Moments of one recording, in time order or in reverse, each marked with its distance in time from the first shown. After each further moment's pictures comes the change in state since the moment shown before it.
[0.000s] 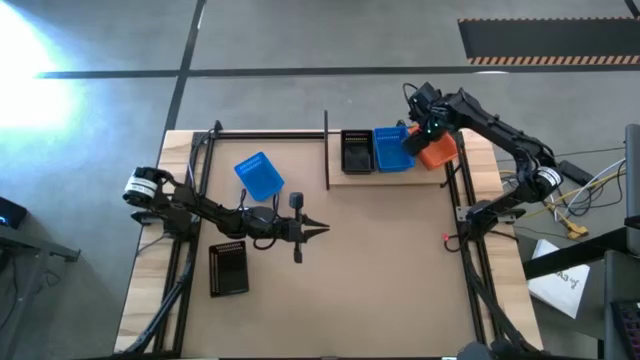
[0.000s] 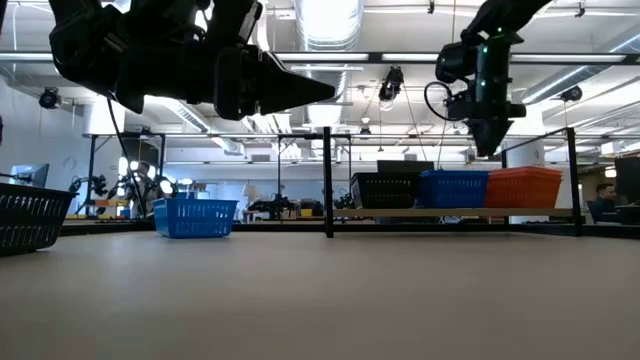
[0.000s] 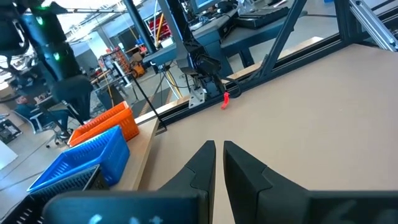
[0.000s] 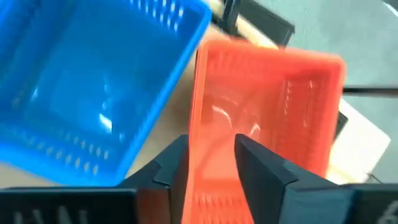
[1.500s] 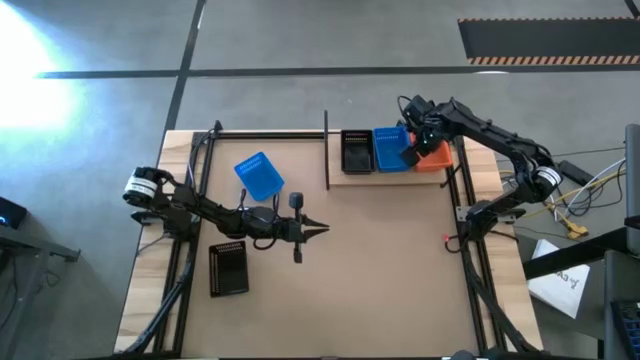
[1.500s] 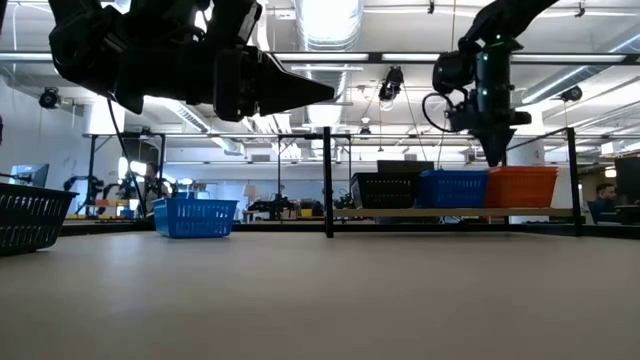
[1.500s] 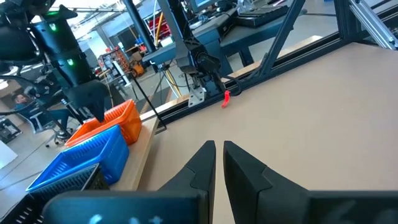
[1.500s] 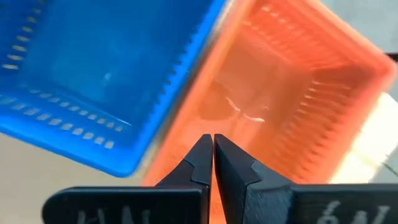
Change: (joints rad) left arm 0.000 0.000 -0.003 0.000 0.000 0.001; right arm 0.070 0.000 -0.082 -0.007 0.024 0.077
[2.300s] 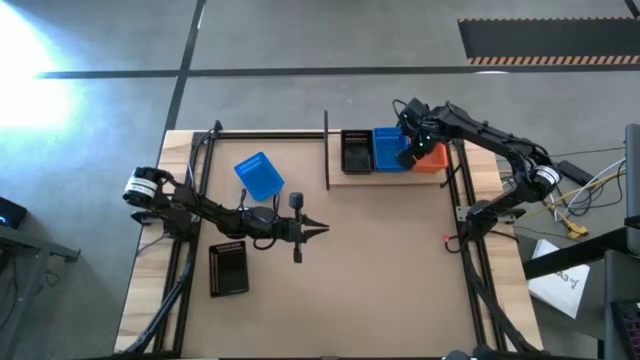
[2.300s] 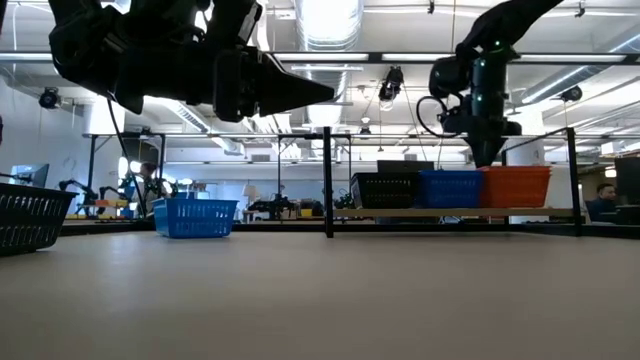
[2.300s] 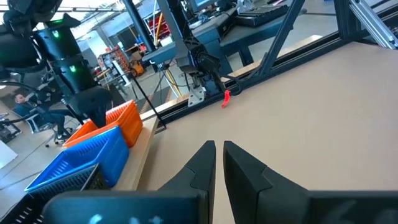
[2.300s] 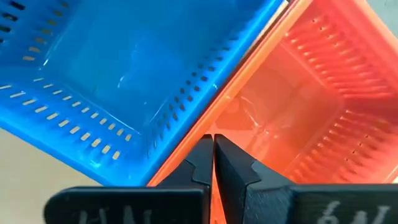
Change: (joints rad) left arm 0.000 0.000 0.000 -0.002 0.000 0.000; right arm 0.015 0.011 -0.043 0.094 -0.076 -0.041
